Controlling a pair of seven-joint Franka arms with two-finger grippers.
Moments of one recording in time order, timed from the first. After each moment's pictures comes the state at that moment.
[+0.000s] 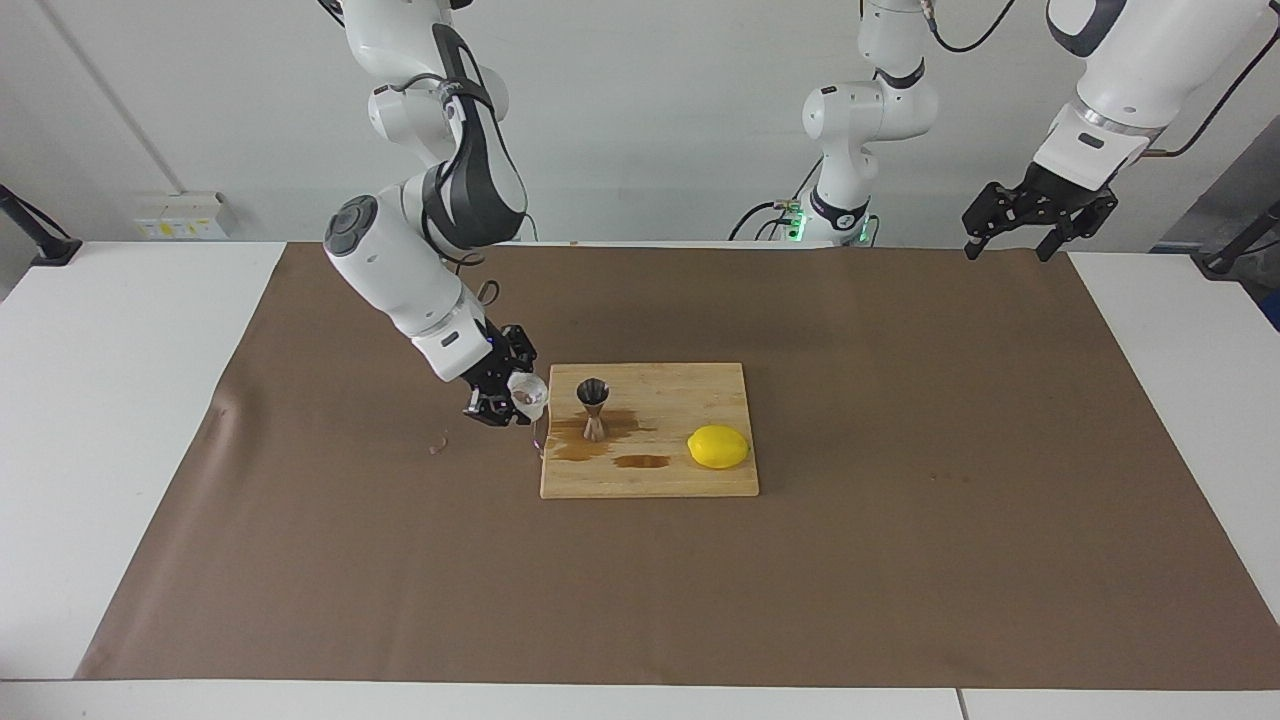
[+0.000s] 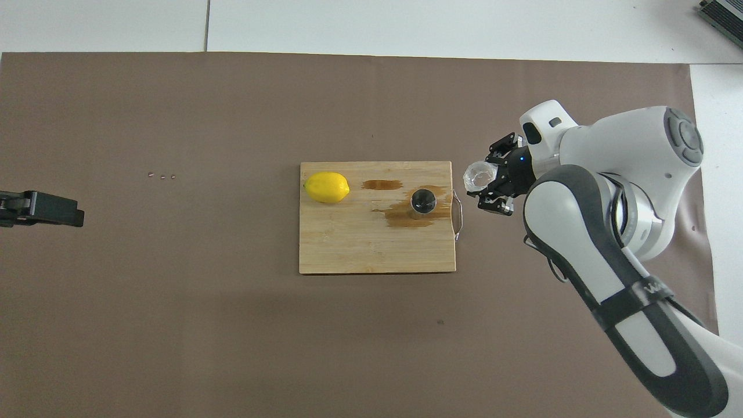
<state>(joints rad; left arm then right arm) 0.03 -0.13 -0.06 -1.70 -0.04 1.55 0.03 0.29 0.19 -0.13 -1.90 0.53 2.17 -1.41</state>
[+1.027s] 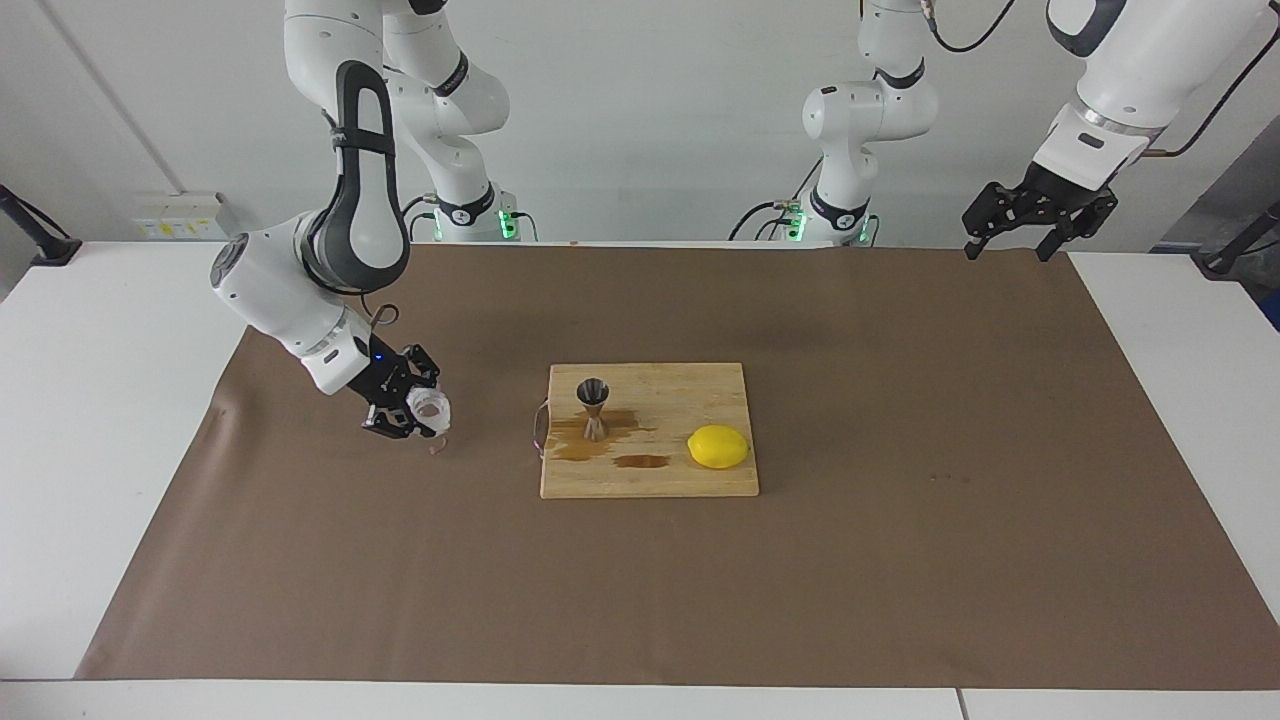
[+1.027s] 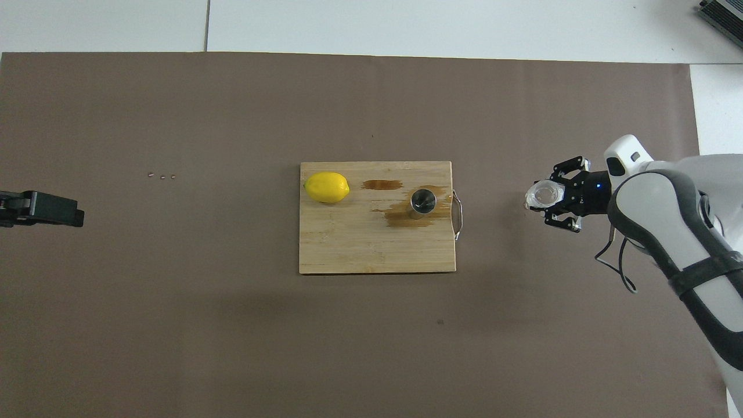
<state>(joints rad) 0.03 -0.13 -0.06 -1.70 -0.04 1.55 0.03 0.07 0.19 -0.13 -2.09 0.71 2.25 -1.86</state>
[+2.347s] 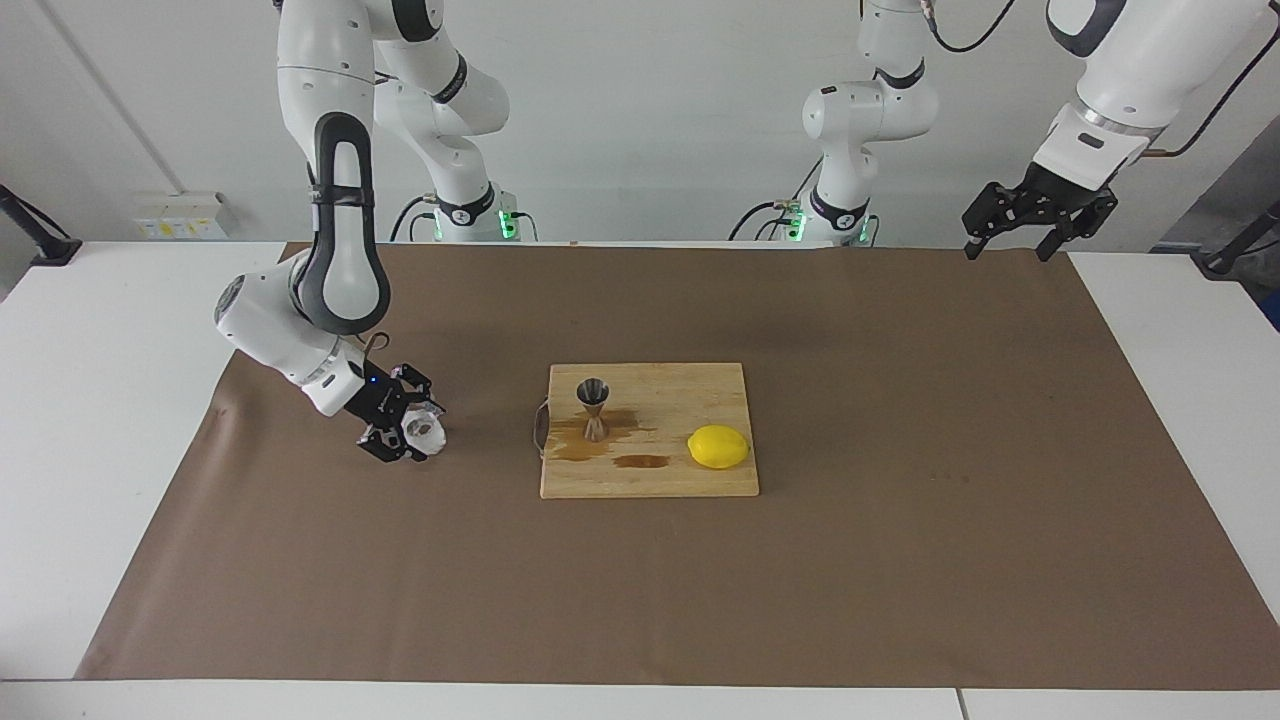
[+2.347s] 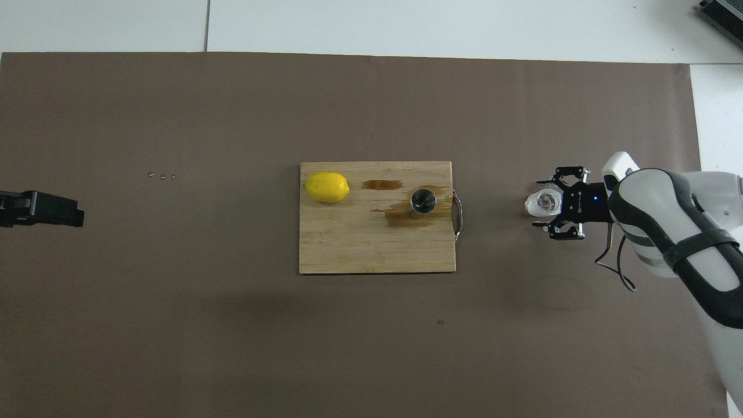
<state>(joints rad) 0.03 -0.13 -0.06 -1.70 -0.04 1.55 0.03 0.01 0.30 -0.13 -2.10 0.84 2.26 -2.13</state>
